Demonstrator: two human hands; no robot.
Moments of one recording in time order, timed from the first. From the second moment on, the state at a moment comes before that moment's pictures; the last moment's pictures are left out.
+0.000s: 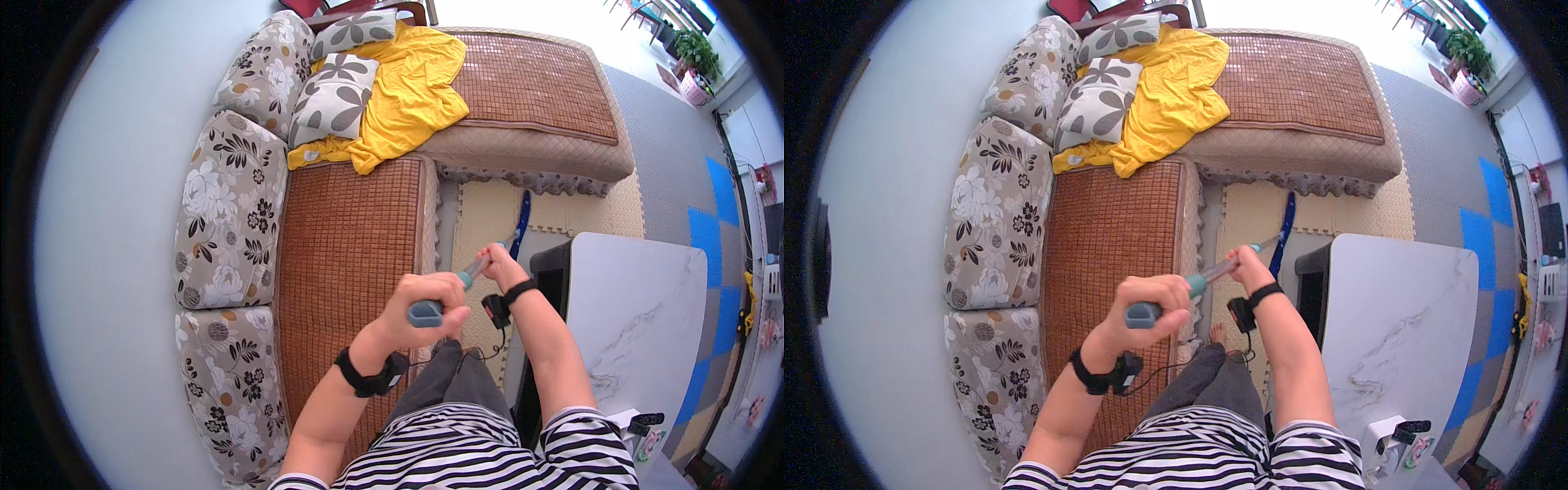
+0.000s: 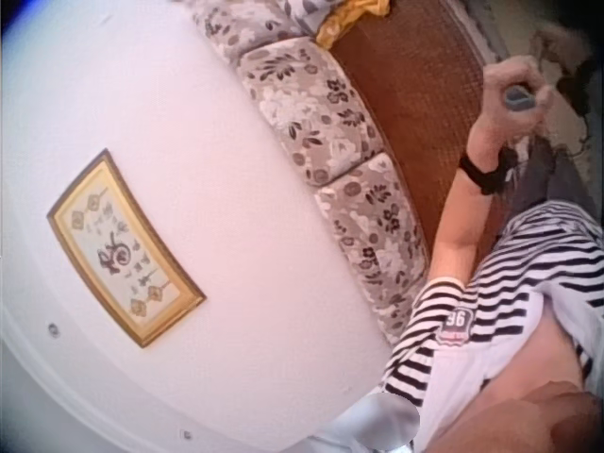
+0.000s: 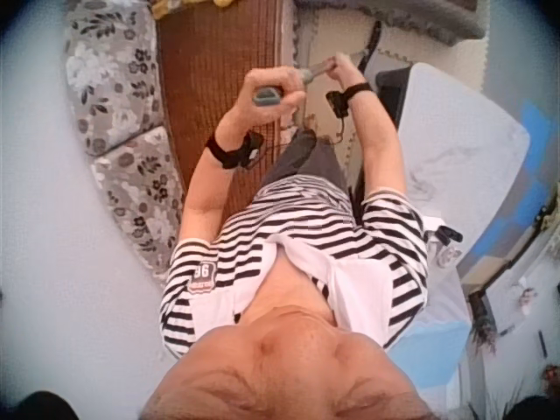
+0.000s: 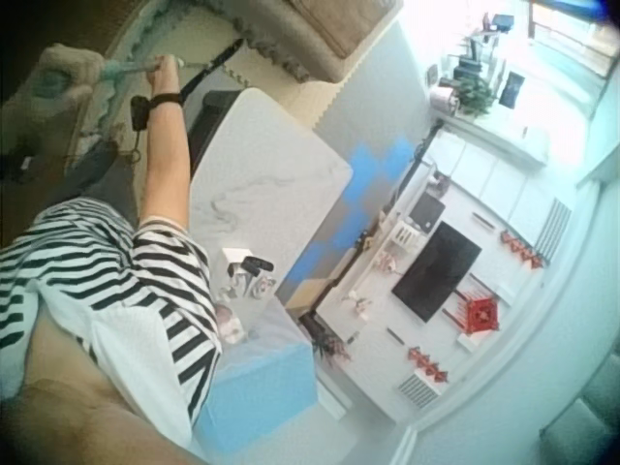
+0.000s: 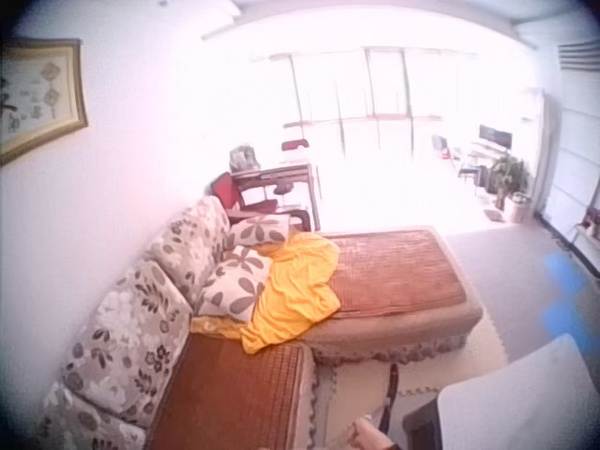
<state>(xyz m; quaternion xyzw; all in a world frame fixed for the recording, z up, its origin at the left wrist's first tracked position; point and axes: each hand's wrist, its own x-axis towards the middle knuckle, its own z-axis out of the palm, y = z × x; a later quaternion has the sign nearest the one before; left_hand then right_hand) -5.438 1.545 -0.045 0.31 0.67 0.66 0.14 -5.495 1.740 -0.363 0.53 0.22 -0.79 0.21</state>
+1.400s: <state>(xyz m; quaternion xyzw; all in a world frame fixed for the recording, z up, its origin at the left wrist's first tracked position) -5.650 1.719 0.020 0.46 0.72 0.50 0.14 -5.668 1.834 -0.322 0.42 -0.31 -0.83 0.17</state>
